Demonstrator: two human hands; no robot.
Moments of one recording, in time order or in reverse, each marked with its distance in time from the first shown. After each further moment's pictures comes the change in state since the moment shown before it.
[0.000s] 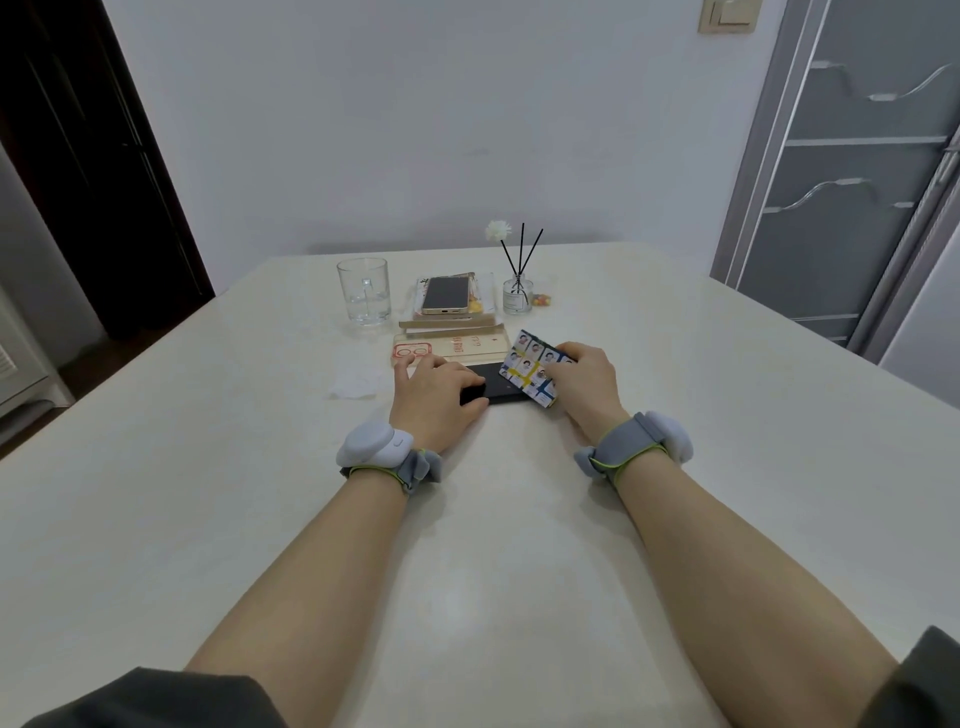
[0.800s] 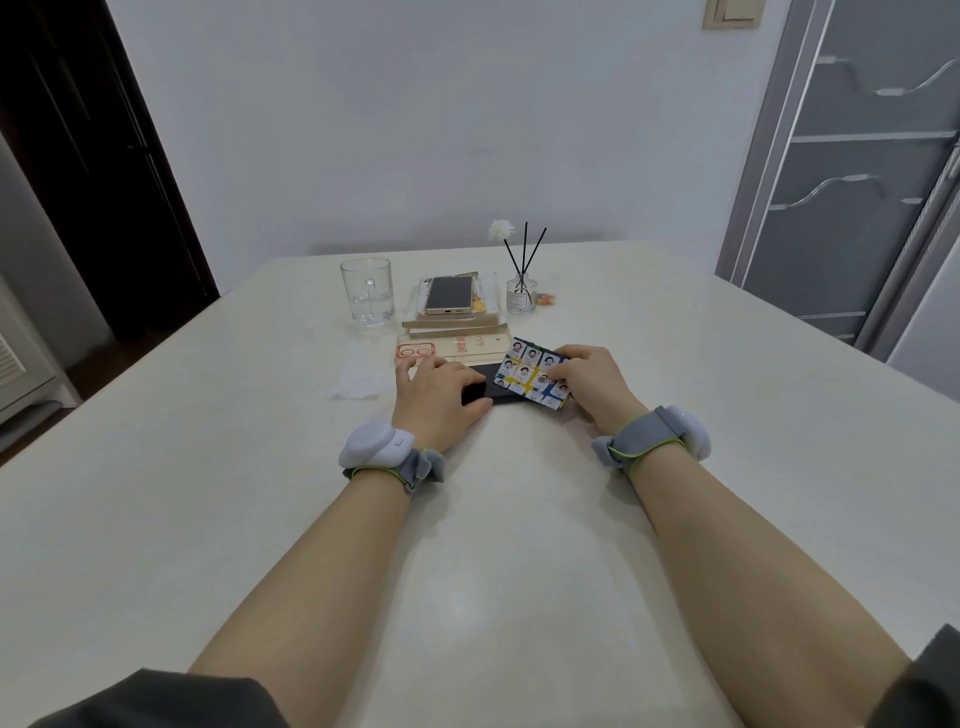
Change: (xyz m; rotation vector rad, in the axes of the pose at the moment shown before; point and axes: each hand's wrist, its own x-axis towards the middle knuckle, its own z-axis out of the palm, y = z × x) left_hand 0.000 -0.001 -0.001 -0.037 0.007 -0.024; right_hand 0.006 0.001 -0.007 0.163 -0.157 0.111
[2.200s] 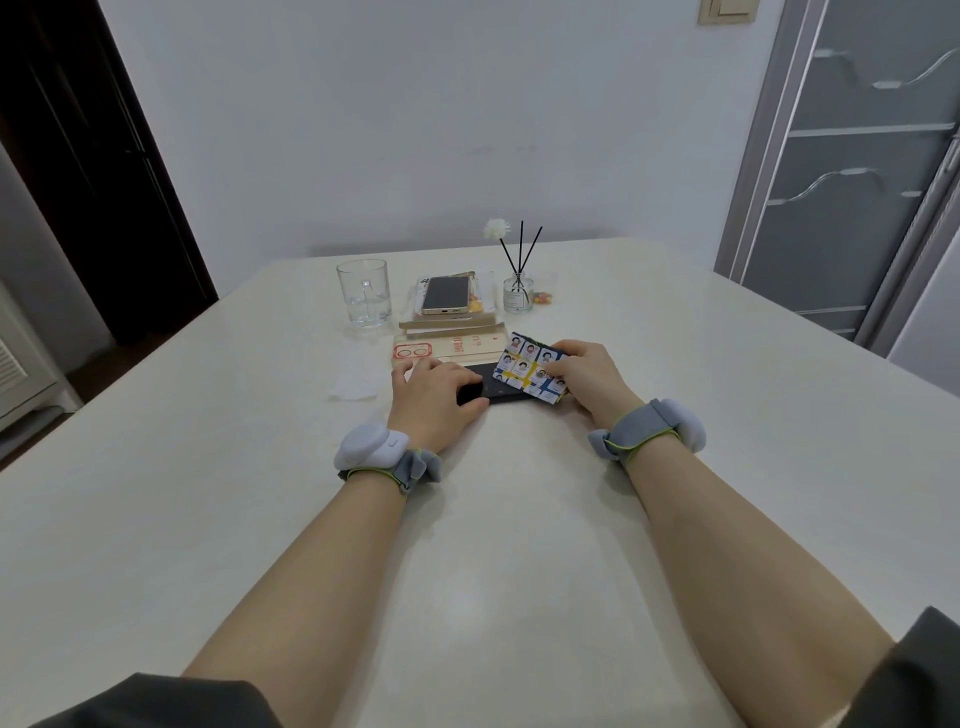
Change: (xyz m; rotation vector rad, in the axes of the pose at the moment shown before) left_hand 0.000 0.000 -0.001 -0.018 -0.030 -0.013; right_hand 0.004 -0.002 -0.004 -0.004 -0.053 0.010
